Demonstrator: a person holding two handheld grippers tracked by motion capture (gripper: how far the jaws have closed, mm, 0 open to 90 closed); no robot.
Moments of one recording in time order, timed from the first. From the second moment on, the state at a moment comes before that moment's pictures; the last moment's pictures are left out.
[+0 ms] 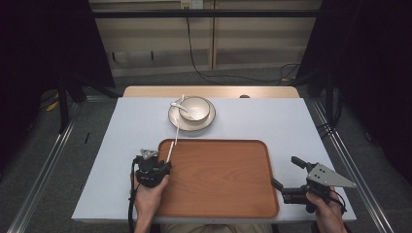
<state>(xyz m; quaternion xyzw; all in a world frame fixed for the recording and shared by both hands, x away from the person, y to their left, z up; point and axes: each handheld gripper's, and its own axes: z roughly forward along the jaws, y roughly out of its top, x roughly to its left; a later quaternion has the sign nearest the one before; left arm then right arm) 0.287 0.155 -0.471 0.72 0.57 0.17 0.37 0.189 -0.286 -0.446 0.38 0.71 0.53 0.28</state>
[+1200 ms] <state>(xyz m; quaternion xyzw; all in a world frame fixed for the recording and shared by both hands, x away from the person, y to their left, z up) 0.369 0.164 -0.442 0.72 0.48 0.23 0.44 0.190 -0.287 -0.447 0.38 0.71 0.53 0.28</state>
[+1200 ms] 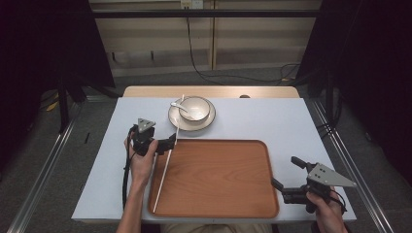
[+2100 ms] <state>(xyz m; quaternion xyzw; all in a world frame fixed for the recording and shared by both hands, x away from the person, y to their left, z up) 0.424 0.142 -0.449 0.76 0.44 0.26 0.40 0.191 -0.287 -0.448 0.38 0.71 0.53 0.28</state>
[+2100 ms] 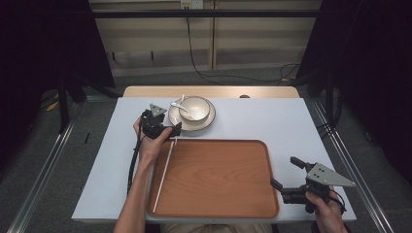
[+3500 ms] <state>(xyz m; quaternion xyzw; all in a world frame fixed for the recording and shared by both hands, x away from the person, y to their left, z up) 0.471 0.130 -0.464 0.79 0.44 0.26 0.34 0.191 -0.287 -0.448 0.38 0.71 0.53 0.27</state>
